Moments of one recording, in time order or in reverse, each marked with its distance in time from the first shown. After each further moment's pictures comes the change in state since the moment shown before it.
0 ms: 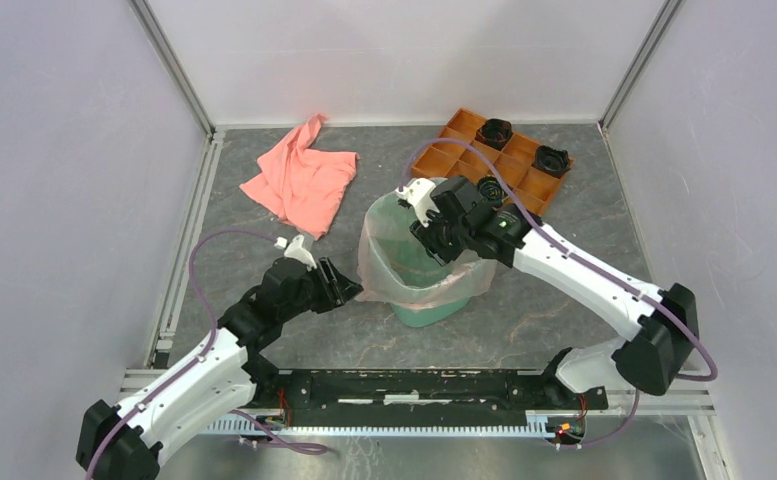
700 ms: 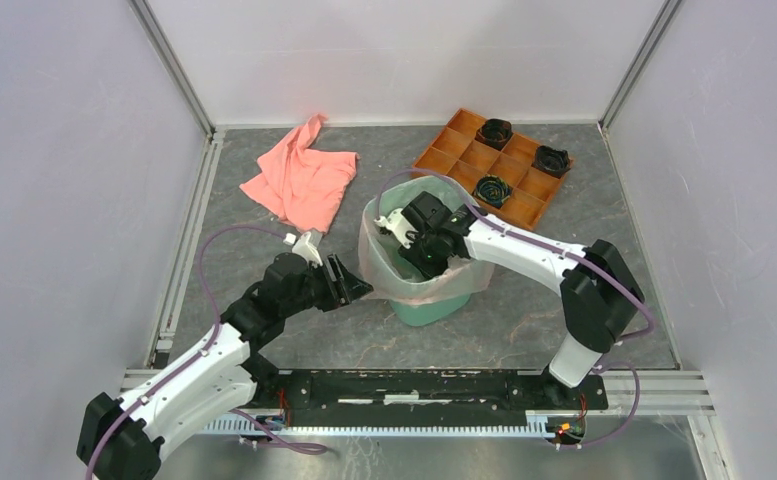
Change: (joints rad) left arm 0.000 0.047 0.025 0.056 0.126 -0.015; right arm 0.000 0.310 -0.002 -0.053 -0.056 -0.076
